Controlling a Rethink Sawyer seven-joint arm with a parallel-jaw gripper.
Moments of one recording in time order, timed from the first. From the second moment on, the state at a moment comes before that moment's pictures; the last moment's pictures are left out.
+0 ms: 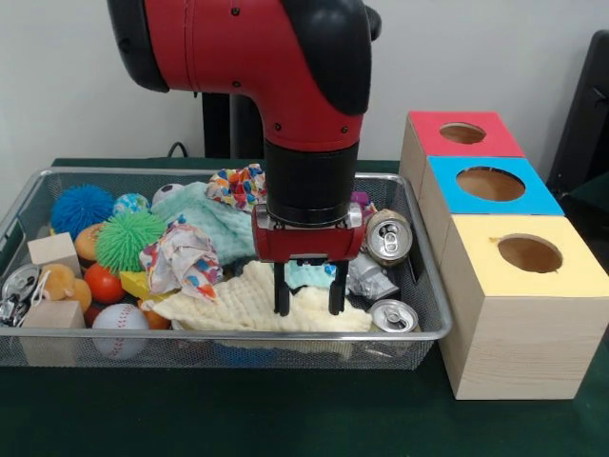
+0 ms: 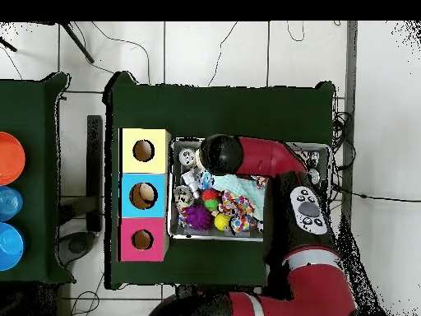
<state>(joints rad) -0.34 -0.46 0.15 1.39 -0.20 0.54 1.57</state>
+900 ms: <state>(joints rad) -0.43 -0.37 0.44 1.35 -0.28 0.98 1.47</state>
